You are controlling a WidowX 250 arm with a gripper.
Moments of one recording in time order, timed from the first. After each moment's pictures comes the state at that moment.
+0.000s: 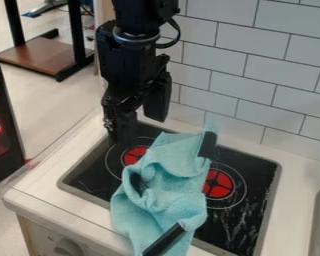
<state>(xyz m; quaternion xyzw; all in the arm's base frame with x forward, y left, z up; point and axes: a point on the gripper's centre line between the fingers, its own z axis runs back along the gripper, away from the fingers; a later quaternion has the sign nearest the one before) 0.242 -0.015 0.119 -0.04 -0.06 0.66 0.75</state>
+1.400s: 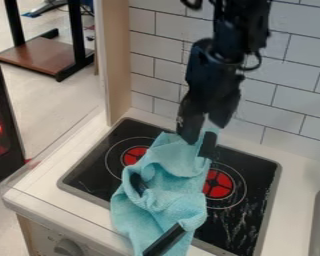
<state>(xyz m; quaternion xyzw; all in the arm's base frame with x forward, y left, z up) 0.328 -0.059 0.075 0.03 -0.10 0.55 0.83</state>
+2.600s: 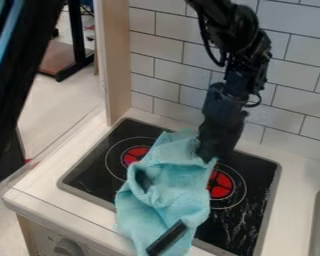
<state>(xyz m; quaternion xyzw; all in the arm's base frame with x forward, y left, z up) 0.396 -0.058 -0.005 0.05 -0.05 0.54 0.84</state>
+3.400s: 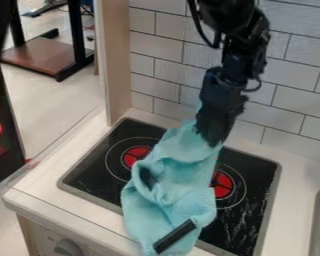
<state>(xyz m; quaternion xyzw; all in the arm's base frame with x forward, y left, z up) 0.390 -0.056 0.038 0.02 -0.08 0.54 0.84</state>
